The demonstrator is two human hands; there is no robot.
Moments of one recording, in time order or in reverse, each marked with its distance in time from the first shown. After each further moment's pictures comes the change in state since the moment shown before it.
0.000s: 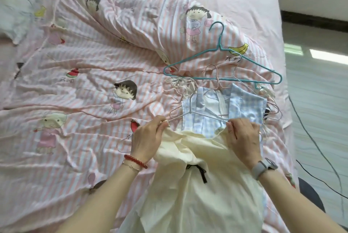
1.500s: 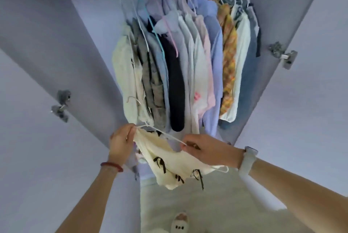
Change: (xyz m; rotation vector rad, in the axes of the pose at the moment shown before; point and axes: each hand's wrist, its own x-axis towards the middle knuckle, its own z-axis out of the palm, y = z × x) left_hand -0.873 0.188 -0.127 0.395 1.682 -2.301; right_hand -0.639 -0.599 -0.213 -0.245 1.616 2.453
